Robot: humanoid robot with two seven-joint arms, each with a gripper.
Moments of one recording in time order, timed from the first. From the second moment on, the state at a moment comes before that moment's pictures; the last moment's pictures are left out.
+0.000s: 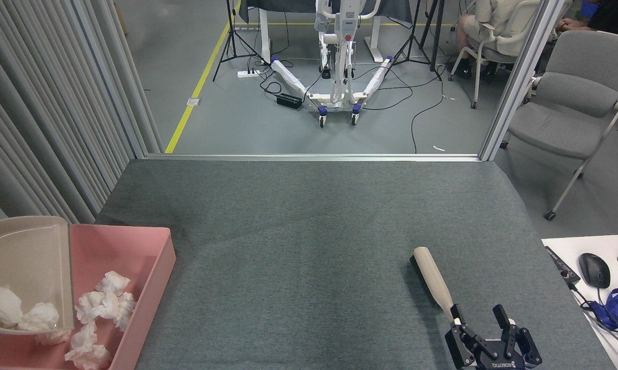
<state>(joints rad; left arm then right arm) 0.18 0.86 0.20 -1.15 -0.05 -0.57 0.37 0.18 -0.25 0.08 -1.55 1.10 -0.04 -0.26</state>
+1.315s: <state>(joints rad) -0.10 0.78 -0.27 -1.42 0.43 -0.54 0.37 0.18 -0.25 0.00 -1.66 1.11 0.02 -0.15</state>
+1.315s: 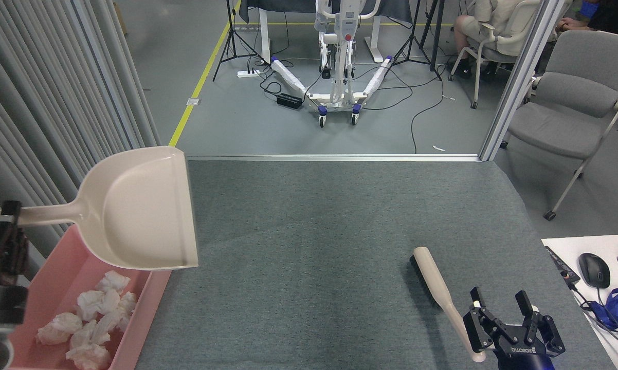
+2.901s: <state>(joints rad) -0.15 0.38 -0.55 -1.29 0.06 -0.34 0.32 0.02 -0.18 0.07 -1.55 1.12 0.05 -0.12</state>
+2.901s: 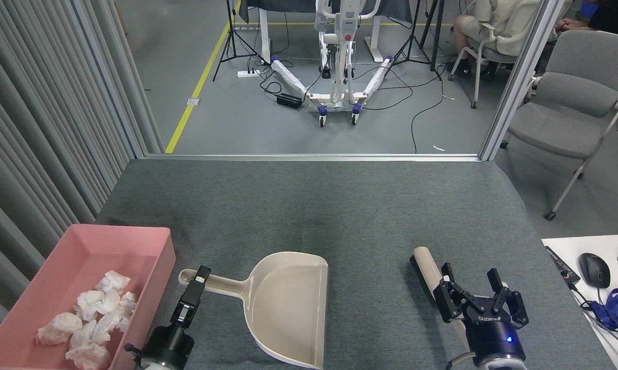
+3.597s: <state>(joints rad) -0.15 0.28 -0.55 -1.23 -0.03 -0.33 0.37 0.02 -0.17 0.07 -1.56 1.12 0.05 -0.12</state>
